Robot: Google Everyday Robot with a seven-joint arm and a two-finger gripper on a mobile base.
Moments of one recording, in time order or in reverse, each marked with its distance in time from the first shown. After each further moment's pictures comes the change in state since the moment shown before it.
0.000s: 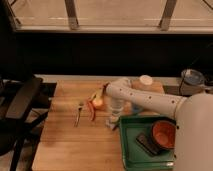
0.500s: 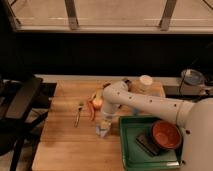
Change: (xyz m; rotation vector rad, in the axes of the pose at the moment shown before) arm -0.069 0.060 -0.004 -0.059 -0.171 -0.140
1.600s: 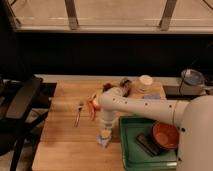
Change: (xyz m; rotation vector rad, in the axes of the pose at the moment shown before) arm 0.030 0.017 0.018 -0.072 0.138 -0.039
